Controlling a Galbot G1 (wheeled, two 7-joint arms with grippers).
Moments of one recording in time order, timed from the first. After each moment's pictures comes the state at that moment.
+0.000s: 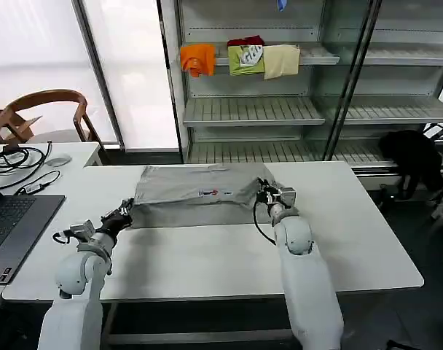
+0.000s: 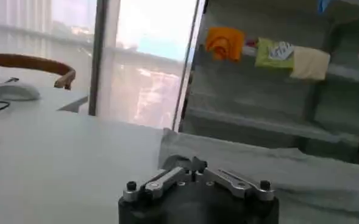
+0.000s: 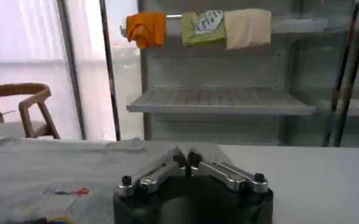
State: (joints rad) left arm 0.92 -1.35 -0.68 -1.61 -0.35 0.49 0.11; right arm -0.62 1.61 0.46 1.37 -0.08 -0.47 -0.11
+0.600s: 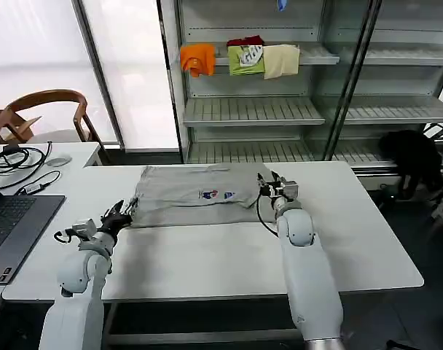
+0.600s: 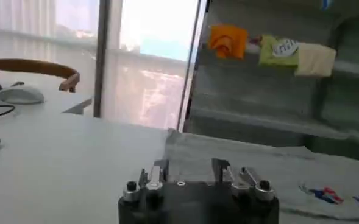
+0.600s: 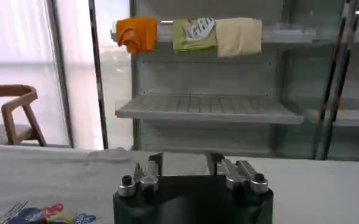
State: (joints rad) left arm 0.94 -1.35 -0.68 -1.64 -0.34 0.49 0.10; right arm -0.67 1.61 0.48 1.42 -0.08 -0.49 -0.11
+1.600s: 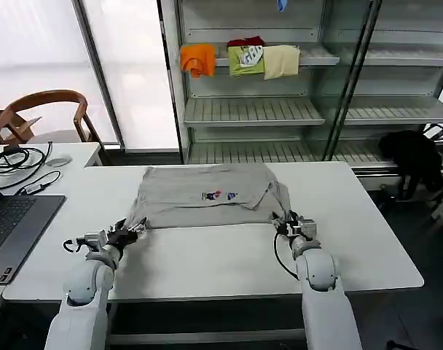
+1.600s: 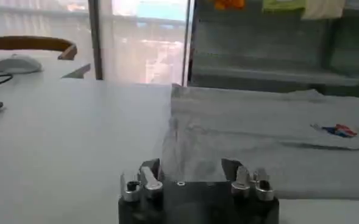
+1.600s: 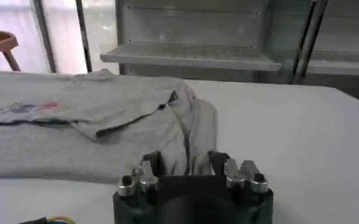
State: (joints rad) left arm 0.98 -1.36 -0.65 -1.62 -0.23 0.57 0.12; right arm -0.92 1.55 0.55 1.60 -0.03 -0.57 -0.15
